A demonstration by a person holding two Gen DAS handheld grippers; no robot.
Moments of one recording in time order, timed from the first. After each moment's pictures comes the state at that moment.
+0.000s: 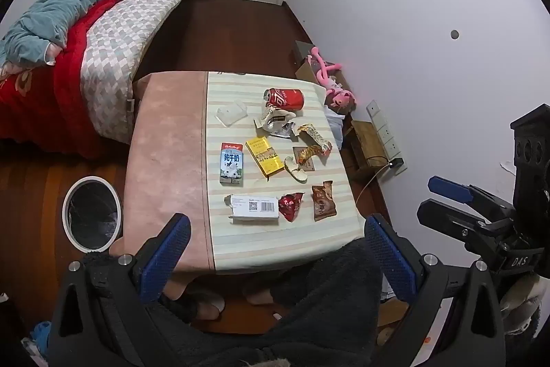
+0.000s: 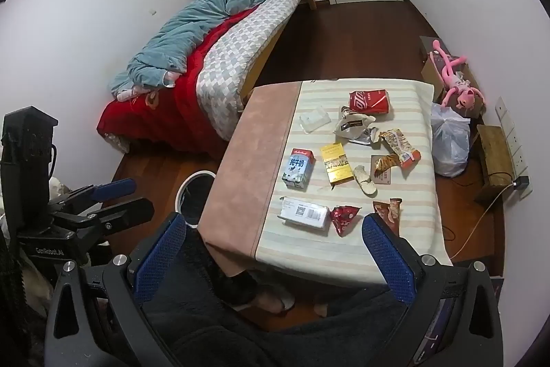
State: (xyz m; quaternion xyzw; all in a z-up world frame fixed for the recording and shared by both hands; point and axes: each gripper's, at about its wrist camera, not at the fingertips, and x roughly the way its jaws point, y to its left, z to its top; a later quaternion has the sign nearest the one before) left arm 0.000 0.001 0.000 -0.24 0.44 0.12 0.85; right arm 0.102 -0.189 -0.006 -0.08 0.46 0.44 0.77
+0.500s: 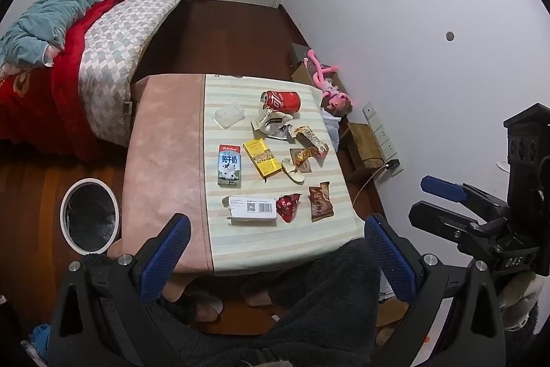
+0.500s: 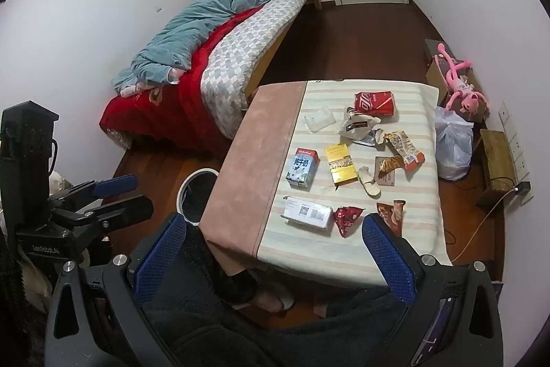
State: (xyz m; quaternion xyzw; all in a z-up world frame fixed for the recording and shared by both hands) left arm 0.007 -0.008 0.000 -0.24 0.44 0.12 0.86; right arm 0.093 -0.187 -0.008 -0.08 0.45 0.45 0.76
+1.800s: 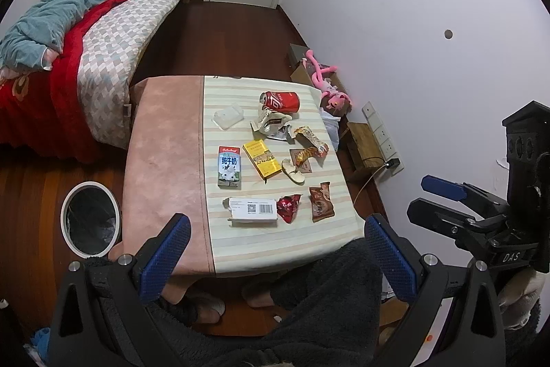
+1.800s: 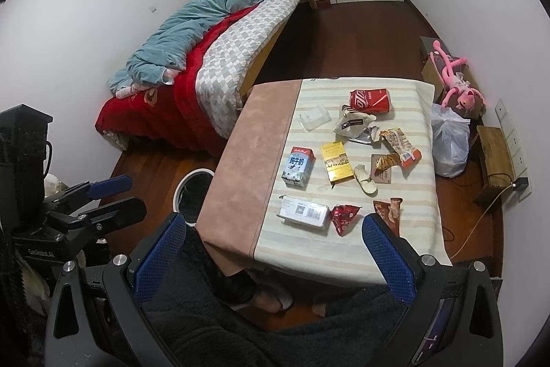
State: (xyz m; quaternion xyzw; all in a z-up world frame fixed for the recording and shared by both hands) left arm 0.001 -0.002 0.003 -0.23 0.44 0.11 0.86; right arm 0.100 -0.189 -0.009 -0.08 0.46 0.44 0.77
